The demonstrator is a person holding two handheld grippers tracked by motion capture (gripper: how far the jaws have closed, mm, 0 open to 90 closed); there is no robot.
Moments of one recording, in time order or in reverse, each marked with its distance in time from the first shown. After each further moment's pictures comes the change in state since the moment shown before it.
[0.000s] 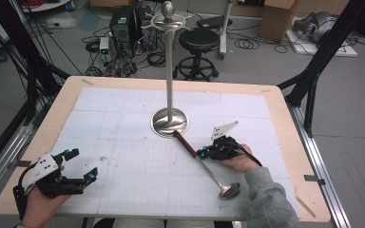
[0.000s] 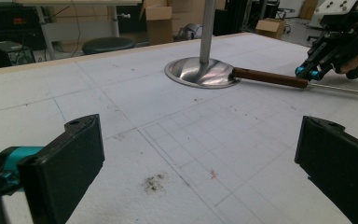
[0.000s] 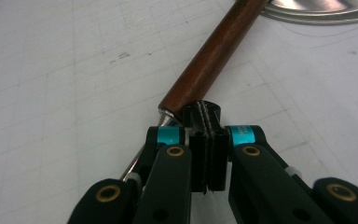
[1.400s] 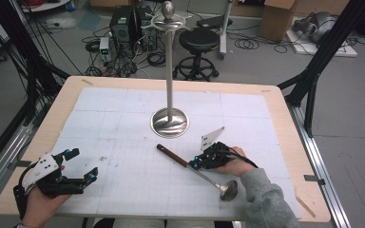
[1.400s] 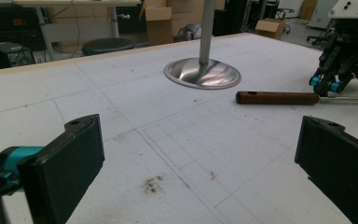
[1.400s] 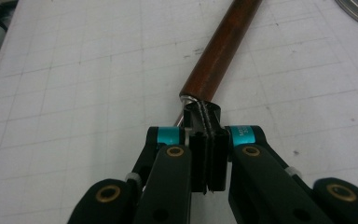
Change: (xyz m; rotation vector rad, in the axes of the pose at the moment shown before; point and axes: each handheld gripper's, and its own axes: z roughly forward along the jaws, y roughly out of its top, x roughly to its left) left arm 0.000 0.001 0.000 -0.002 0.000 0.002; right arm 0.032 0.017 0.015 0.105 0.099 -0.162
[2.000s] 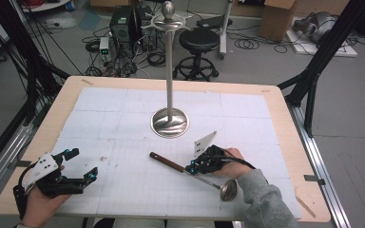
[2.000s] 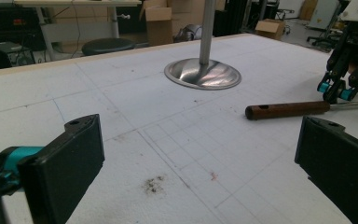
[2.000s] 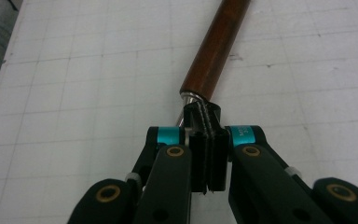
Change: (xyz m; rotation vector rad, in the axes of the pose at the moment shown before) left arm 0.000 0.000 0.000 -0.002 -0.001 -0.004; right arm 0.017 0.014 0.008 0.069 0.014 -0.098
